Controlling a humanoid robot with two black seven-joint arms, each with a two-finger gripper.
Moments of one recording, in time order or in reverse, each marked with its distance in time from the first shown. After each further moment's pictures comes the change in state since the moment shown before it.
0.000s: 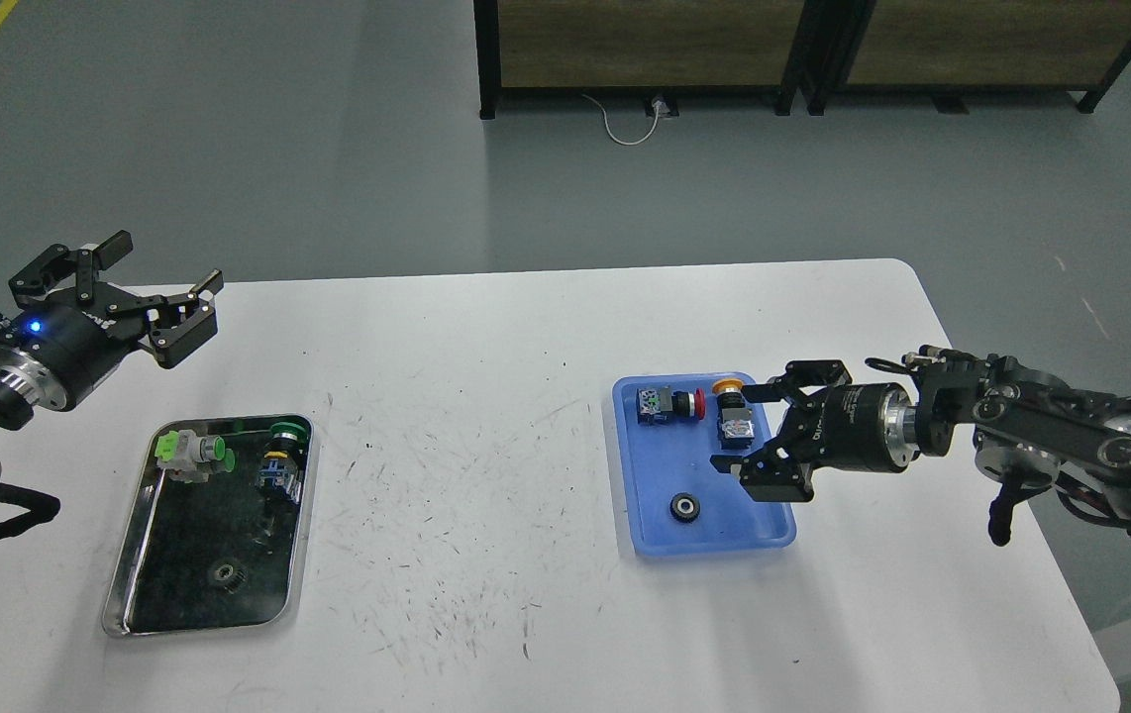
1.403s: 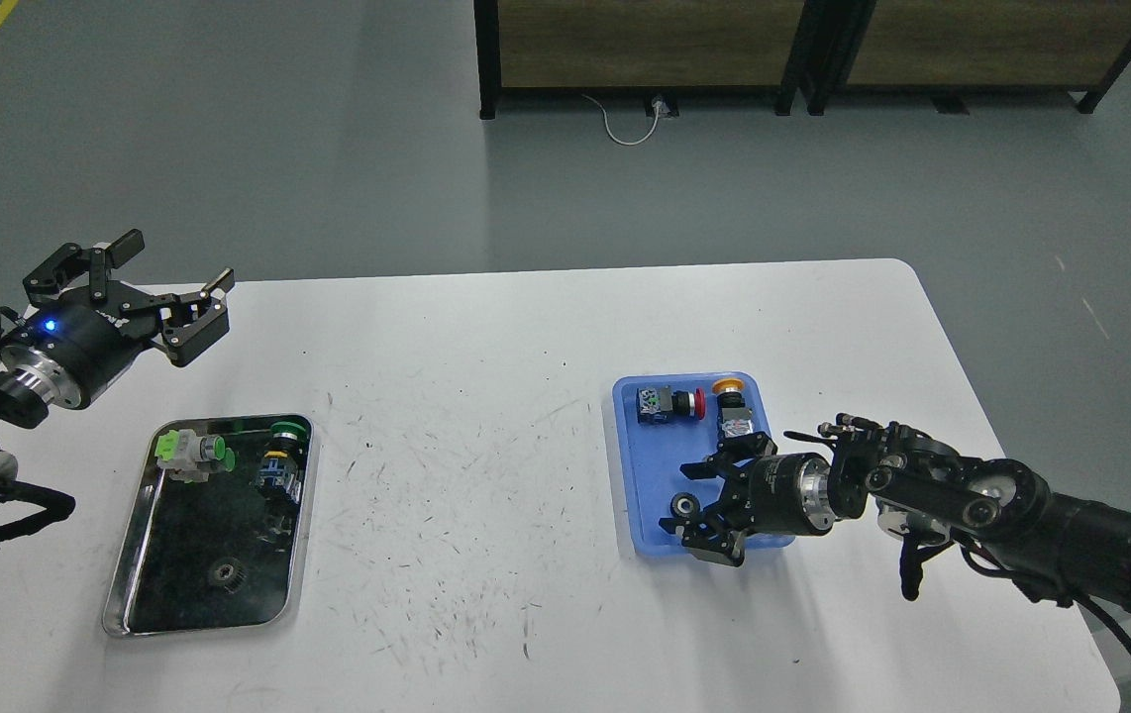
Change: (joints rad) left arm 0.000 -0.013 0.001 0.000 0.002 0.016 0.000; right arm -0.099 0.239 -0.005 -0.215 -0.087 -0.047 0.002
